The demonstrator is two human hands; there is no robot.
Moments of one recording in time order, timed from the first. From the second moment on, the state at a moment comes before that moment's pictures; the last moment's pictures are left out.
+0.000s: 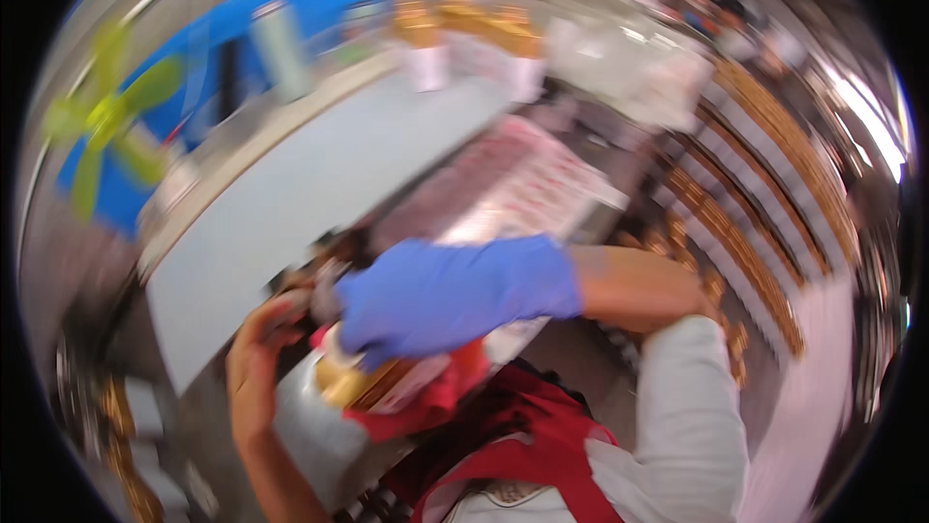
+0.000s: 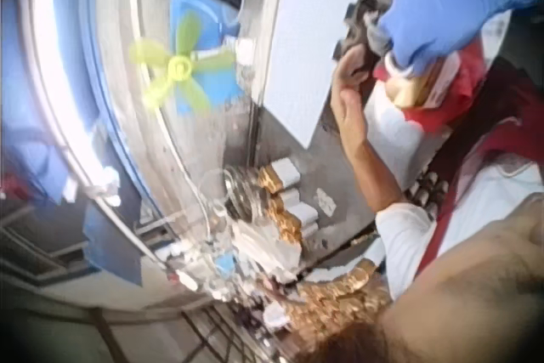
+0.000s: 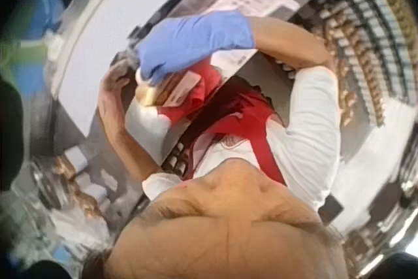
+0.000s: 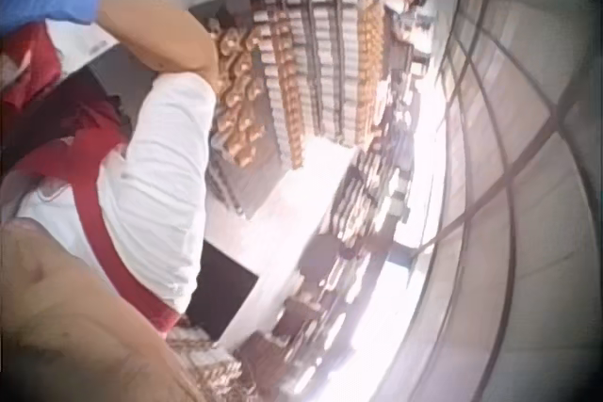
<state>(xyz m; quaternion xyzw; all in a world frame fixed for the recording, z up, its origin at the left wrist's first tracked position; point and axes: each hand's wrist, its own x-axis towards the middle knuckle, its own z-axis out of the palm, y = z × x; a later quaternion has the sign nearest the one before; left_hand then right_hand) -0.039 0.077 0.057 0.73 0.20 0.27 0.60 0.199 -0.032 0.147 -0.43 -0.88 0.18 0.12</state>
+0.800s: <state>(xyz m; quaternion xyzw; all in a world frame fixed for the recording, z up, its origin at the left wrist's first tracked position) 0.155 -0.014 0.068 0.82 0.06 0.14 0.55 0.324 -0.764 -0.033 -0.94 0.27 -0.20 0.01</state>
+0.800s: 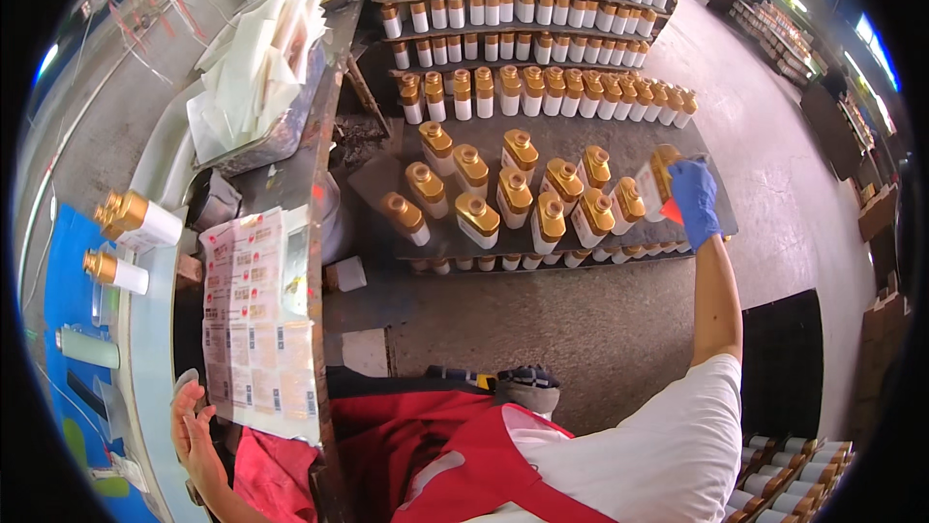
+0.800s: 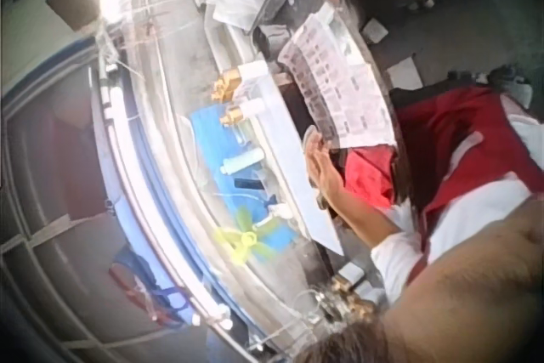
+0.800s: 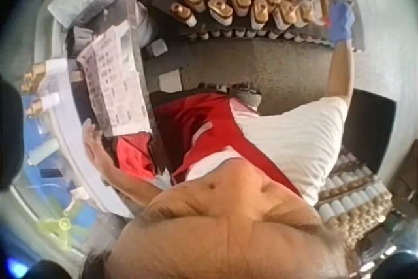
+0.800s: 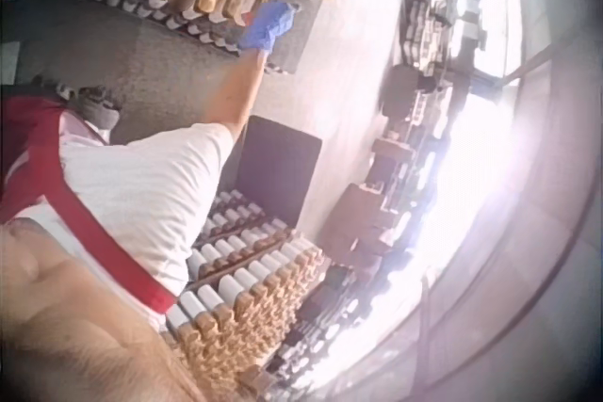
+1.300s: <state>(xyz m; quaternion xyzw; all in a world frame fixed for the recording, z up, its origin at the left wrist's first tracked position) 0.175 -0.063 0.080 0.83 0.28 0.14 0.47 0.372 -0.931 -0.258 -0.88 0.37 -0.17 0.26</state>
